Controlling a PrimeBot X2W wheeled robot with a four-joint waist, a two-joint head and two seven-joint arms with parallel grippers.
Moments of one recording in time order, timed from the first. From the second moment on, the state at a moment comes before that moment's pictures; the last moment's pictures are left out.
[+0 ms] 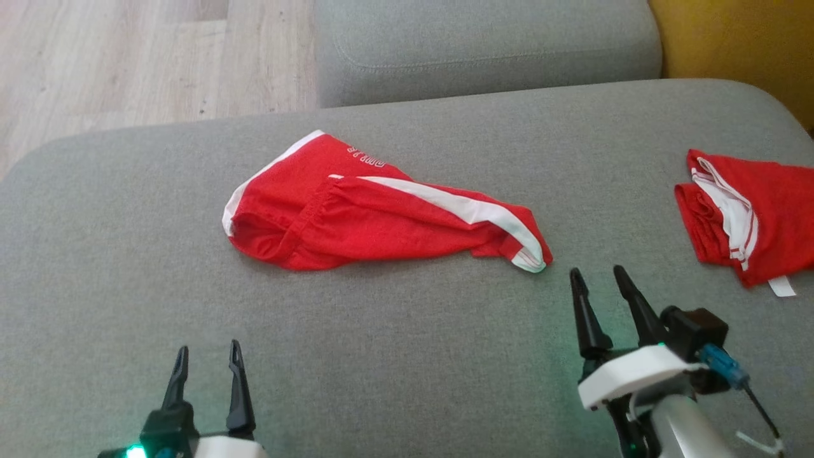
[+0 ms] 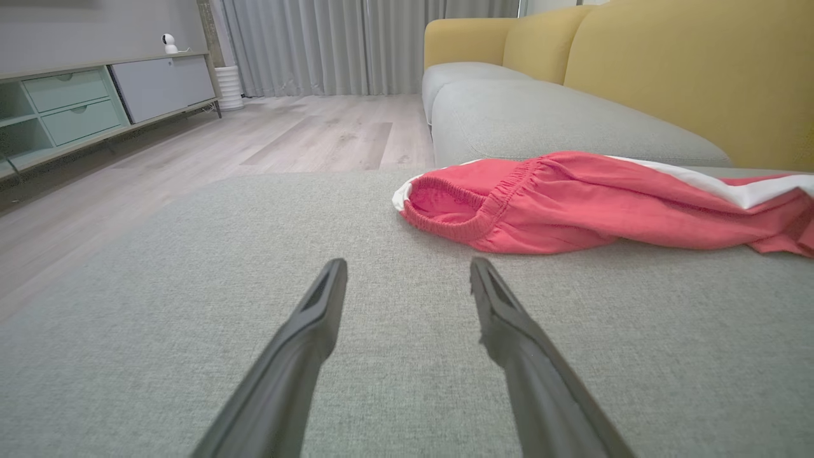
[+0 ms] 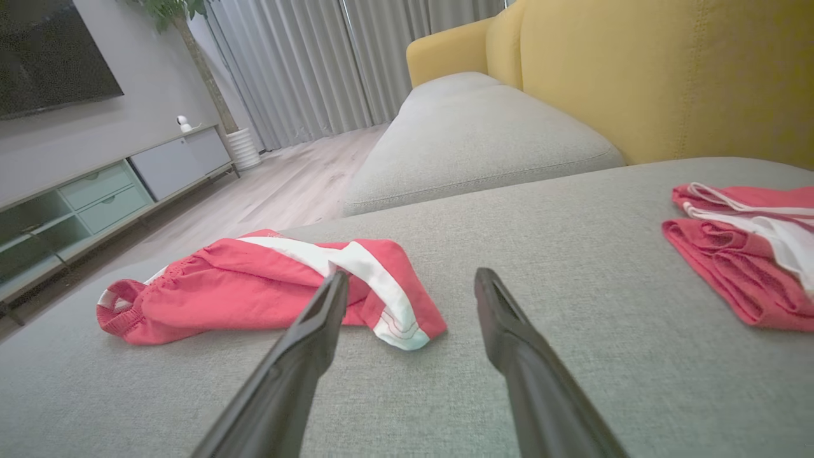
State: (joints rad) left arm 0.05 0.08 -0.12 0.35 -0.16 0.11 -0.26; right arm -0.14 -0.05 0.17 0.50 0.28 0.12 -0.26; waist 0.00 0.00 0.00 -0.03
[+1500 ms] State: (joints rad) left arm -0.92 0.04 -0.16 1.19 -0.23 -0.08 -0.18; right arm -0.26 -0.05 0.22 0.43 0.26 0.12 -0.26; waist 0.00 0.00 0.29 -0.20
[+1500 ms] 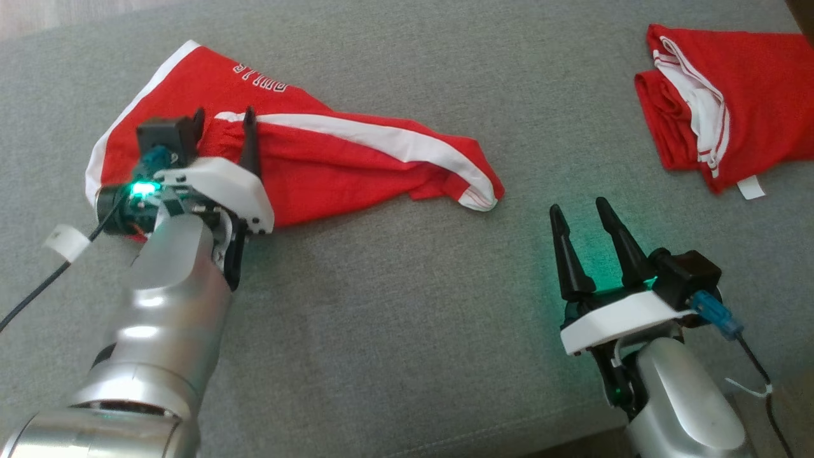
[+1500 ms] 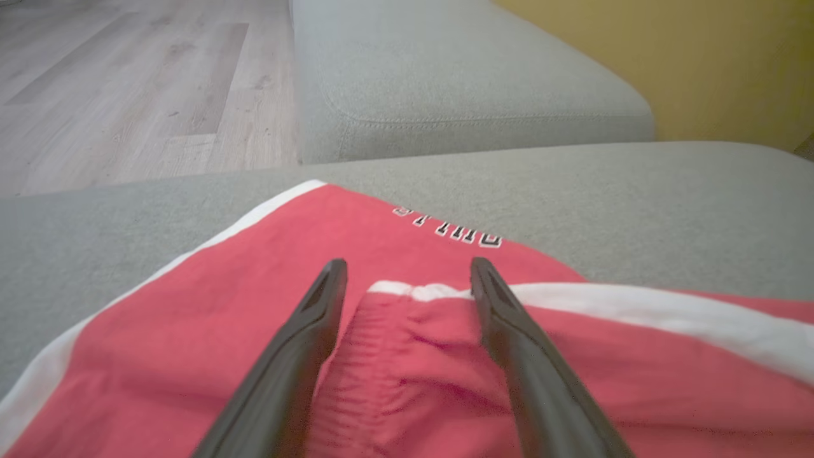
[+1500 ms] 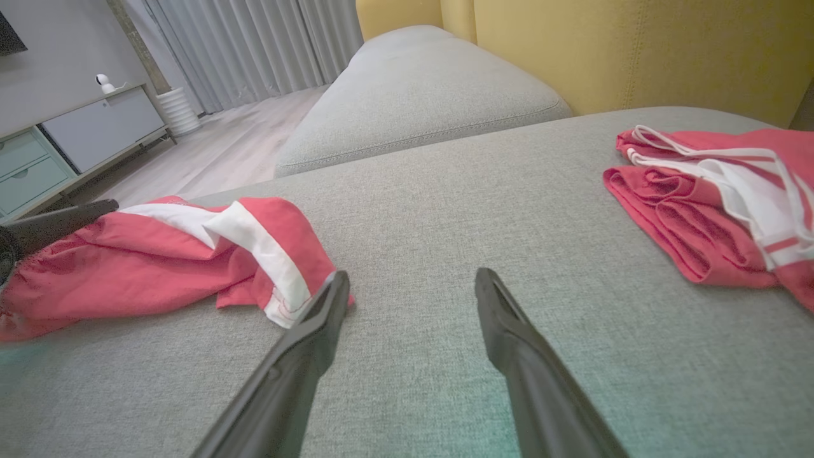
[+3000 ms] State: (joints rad) left arm -0.33 0.03 -0.39 0.81 -0.45 0.04 -0.25; right arm -0.13 -0.05 0.19 0.53 0.29 0.12 -0.26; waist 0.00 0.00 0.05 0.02
